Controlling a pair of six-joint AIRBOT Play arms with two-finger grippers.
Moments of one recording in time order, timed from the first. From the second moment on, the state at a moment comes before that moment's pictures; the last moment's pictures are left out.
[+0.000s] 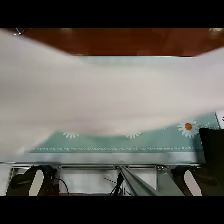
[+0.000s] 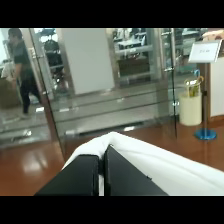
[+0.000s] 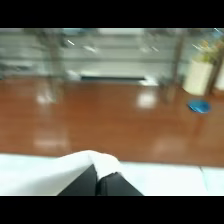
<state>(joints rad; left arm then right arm) 0.27 -0.50 1.80 1.17 -1.17 -1.31 -0.25 -0.64 1.99 -1.24 1.49 1.55</state>
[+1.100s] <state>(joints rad) 0.10 -1.34 1.29 1.20 -0.74 -1.48 -0.24 -1.34 1.33 -0.93 1.01 1.37</state>
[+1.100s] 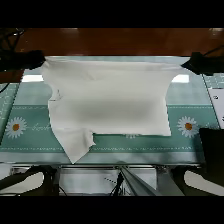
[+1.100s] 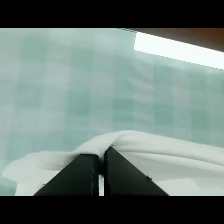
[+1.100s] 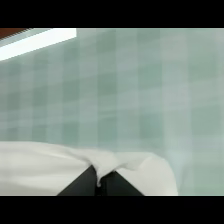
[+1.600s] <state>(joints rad) 0.11 -1.66 1.46 1.08 -0.81 -1.55 -0.20 -1.79 1.66 -0.91 1.00 1.46</state>
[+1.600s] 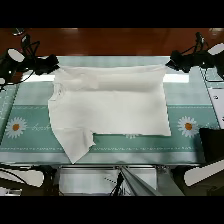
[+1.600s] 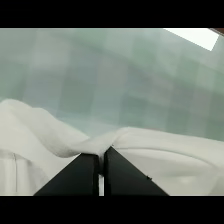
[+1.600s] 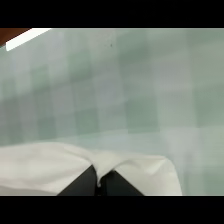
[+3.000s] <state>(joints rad) 0.44 -1.27 0.88 1.18 -1.35 -1.28 -0.37 -1.20 1.05 -1.11 1.25 1.41</state>
